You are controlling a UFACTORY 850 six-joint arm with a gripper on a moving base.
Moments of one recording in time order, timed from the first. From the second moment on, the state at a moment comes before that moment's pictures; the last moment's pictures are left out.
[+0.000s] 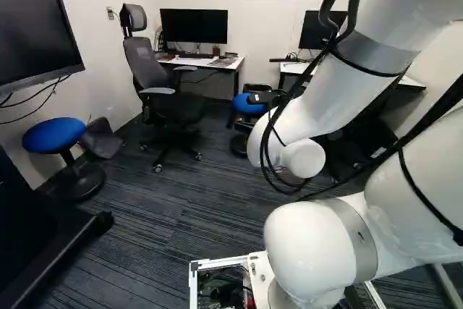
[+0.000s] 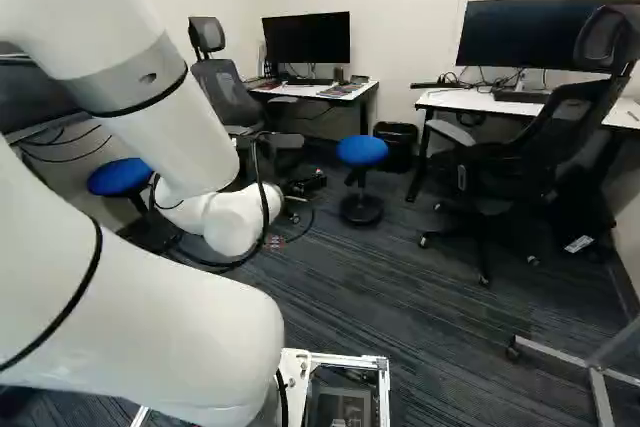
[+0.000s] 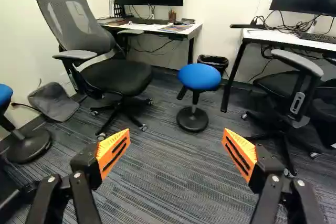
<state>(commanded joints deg) 0.0 16.0 -5.0 0.0 50.0 0.0</state>
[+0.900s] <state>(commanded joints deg) 0.0 15.5 -5.4 0.0 50.0 0.0</state>
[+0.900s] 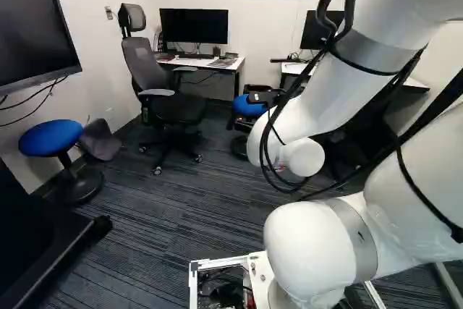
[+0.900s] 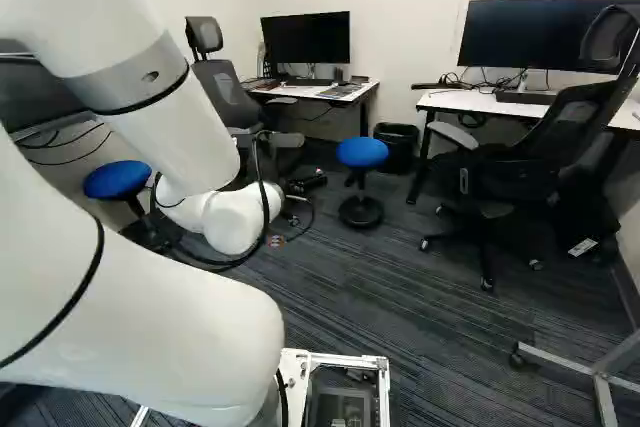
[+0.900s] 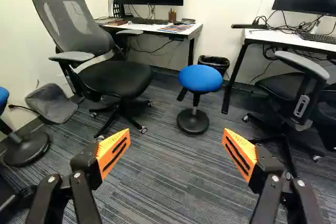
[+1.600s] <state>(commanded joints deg) 0.0 15.5 -5.4 0.0 50.0 0.0</state>
